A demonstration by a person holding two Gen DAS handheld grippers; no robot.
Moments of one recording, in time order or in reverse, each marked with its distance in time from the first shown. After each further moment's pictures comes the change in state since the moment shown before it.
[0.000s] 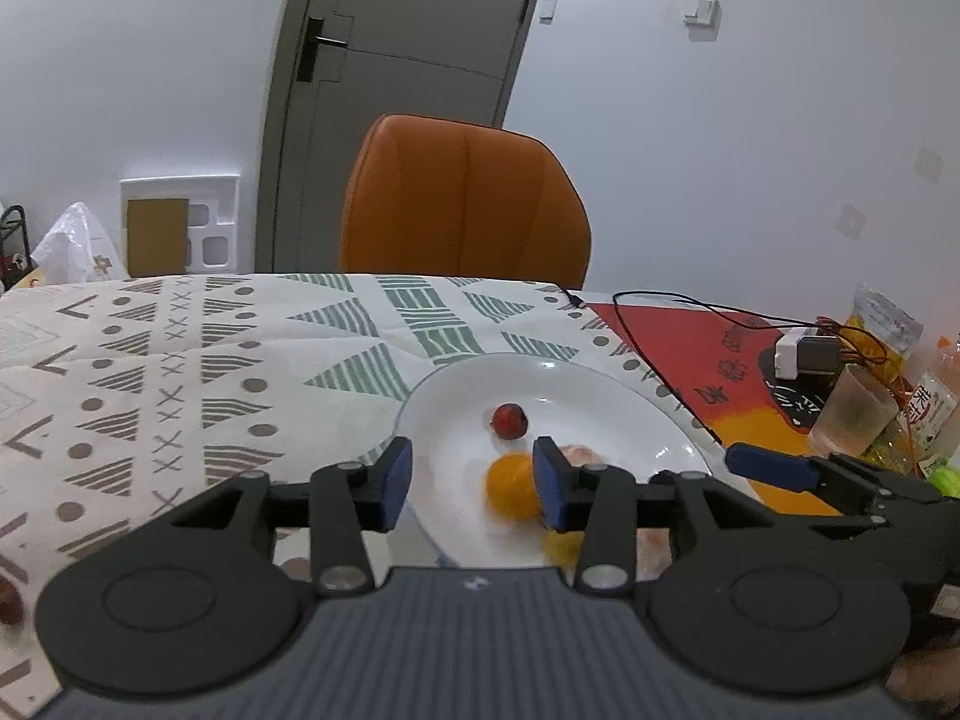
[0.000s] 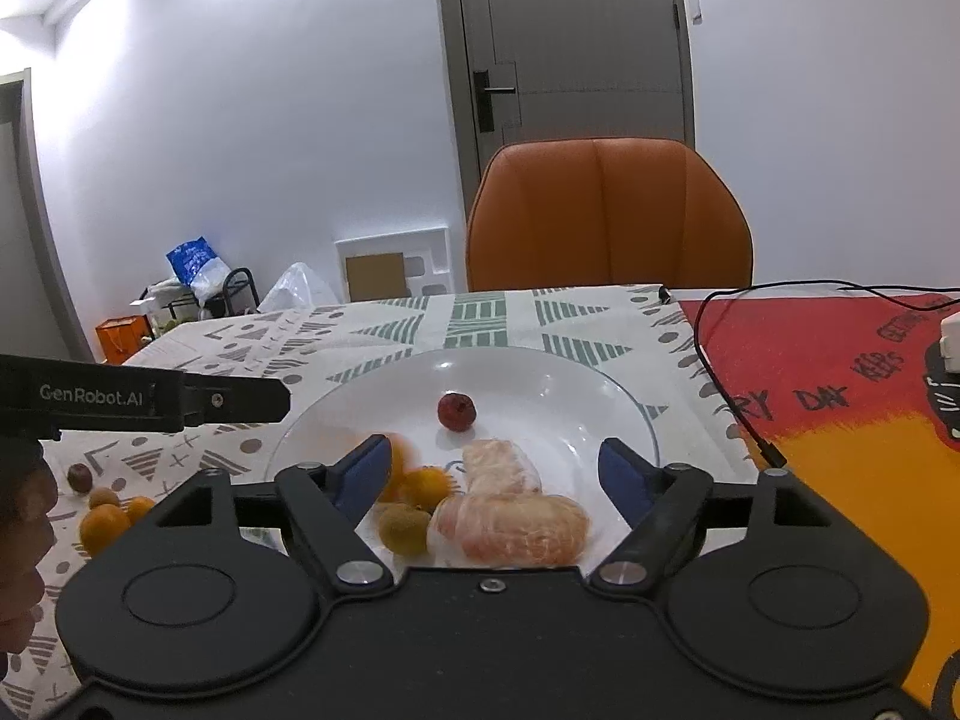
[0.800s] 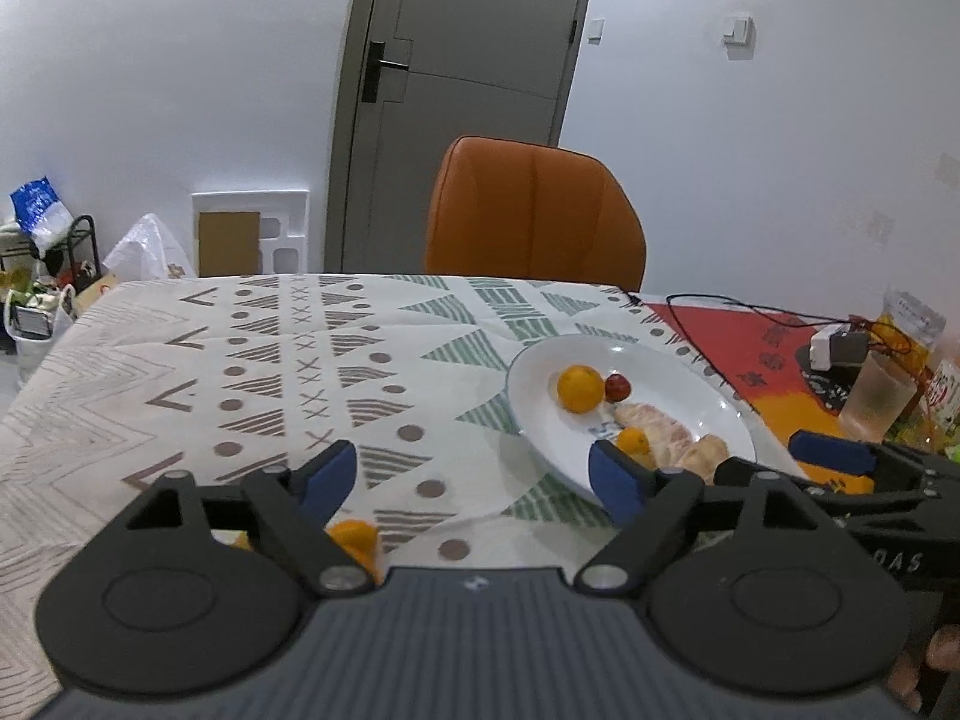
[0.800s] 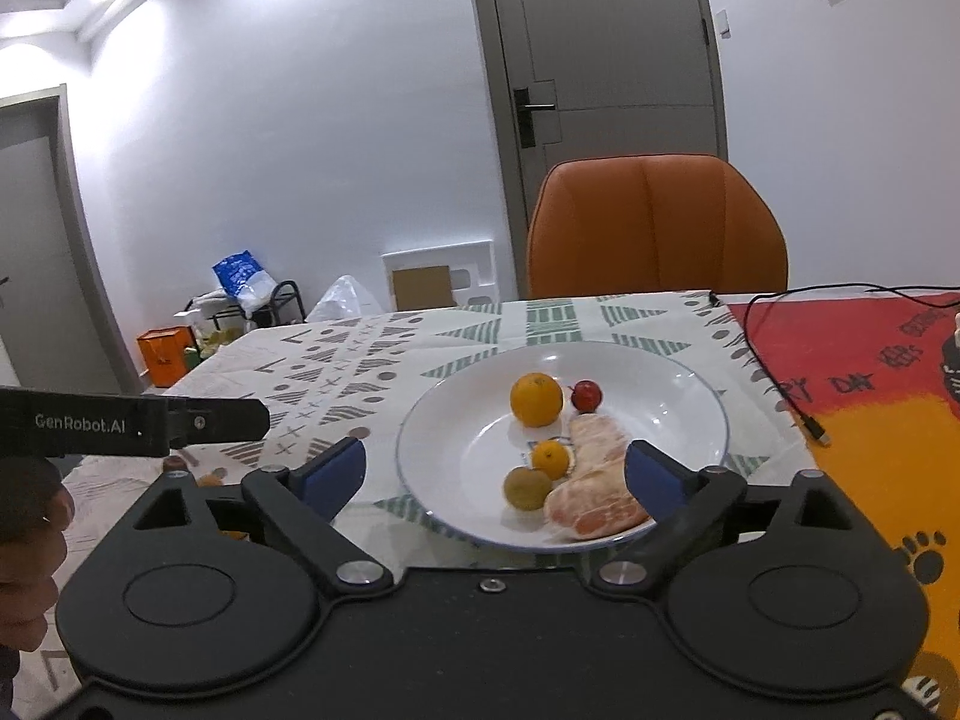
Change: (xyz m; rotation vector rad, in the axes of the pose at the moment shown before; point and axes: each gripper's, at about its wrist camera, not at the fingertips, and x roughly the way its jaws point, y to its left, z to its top) left arm -0.077 0.025 -0.027 0.005 -0.030 0.124; right arm -0.047 0.044 -0.010 0.009 -0.025 0.079
